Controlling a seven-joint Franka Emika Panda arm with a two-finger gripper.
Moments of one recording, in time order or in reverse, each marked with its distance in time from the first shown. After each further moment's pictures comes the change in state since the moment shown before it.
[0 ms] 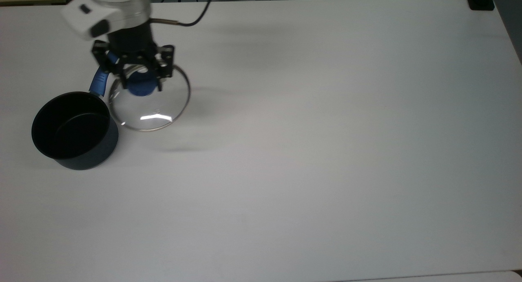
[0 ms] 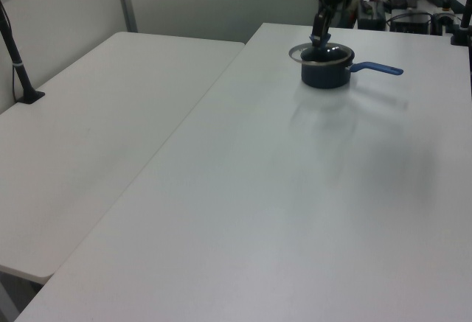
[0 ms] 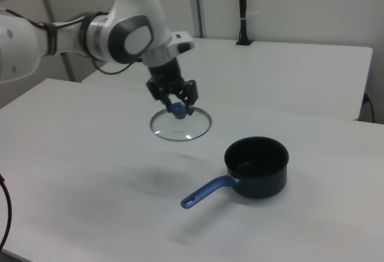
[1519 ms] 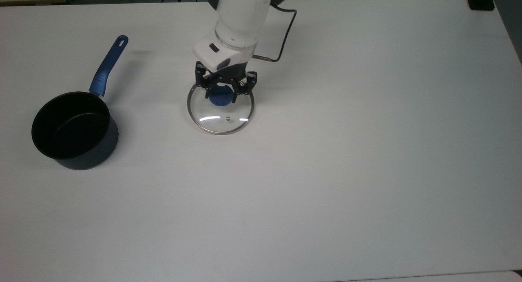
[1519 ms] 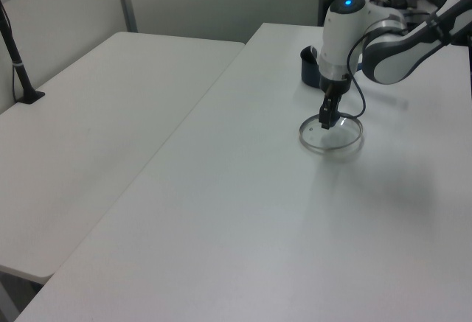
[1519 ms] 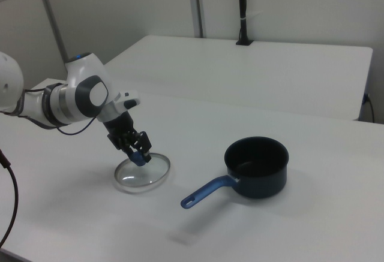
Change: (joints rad) arm 0.224 -0.021 0.048 -0.424 -0.294 0.287 0.515
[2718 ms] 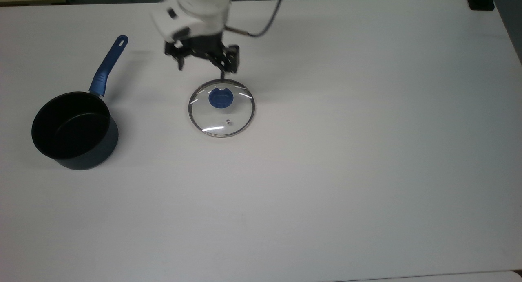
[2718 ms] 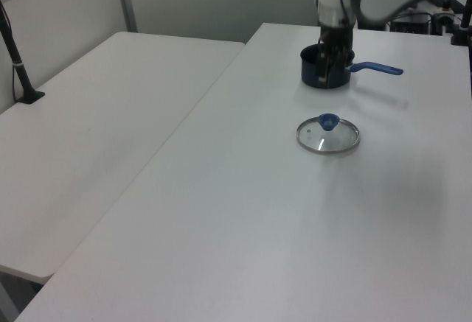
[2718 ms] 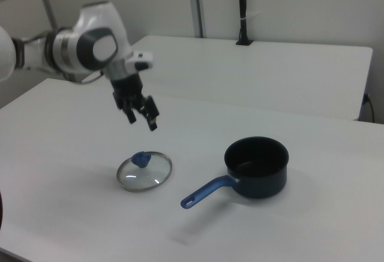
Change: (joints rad) arm -0.215 -0.066 0.131 0.252 0.170 -0.354 -0.056
